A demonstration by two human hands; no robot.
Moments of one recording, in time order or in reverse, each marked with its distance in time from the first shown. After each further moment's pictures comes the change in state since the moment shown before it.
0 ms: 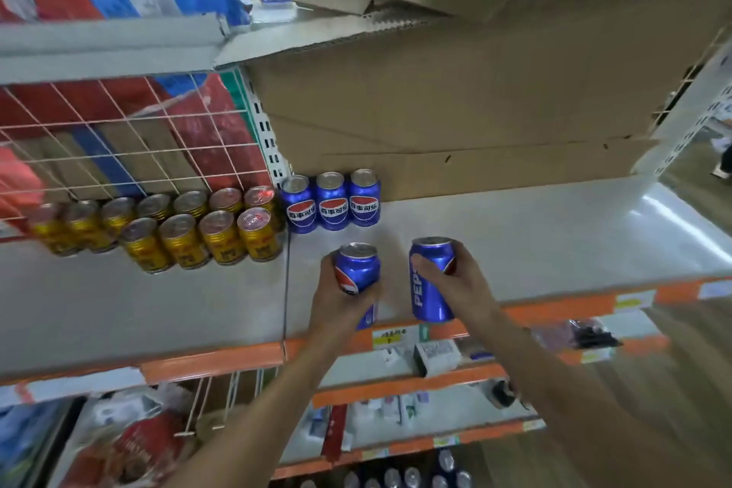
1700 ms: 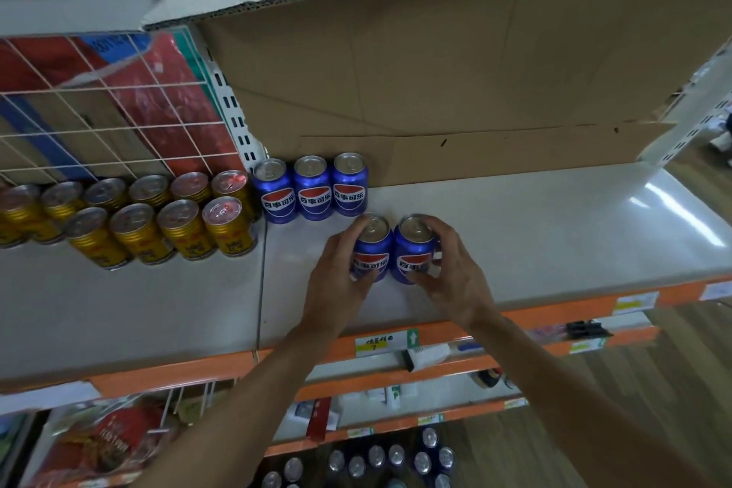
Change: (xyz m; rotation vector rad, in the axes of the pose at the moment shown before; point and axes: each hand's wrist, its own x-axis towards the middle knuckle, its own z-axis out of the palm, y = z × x) left_hand 0.048 -0.013 0.025 0.429 -0.097 0.388; right_hand 0.054 0.045 -0.019 -0.610 -0.005 -0.458
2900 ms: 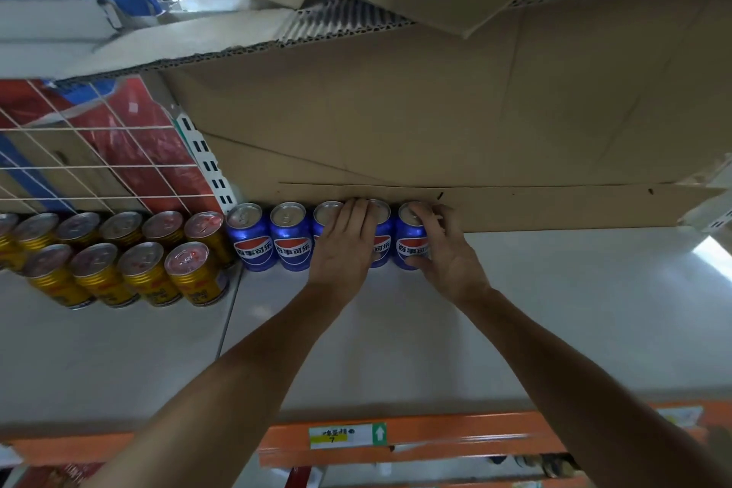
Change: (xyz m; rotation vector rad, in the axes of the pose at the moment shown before) left_hand 0.146 0.008 0.041 1.007 0.076 0.235; right_hand 0.144 0.060 -0.017 -0.196 -0.101 -0.093
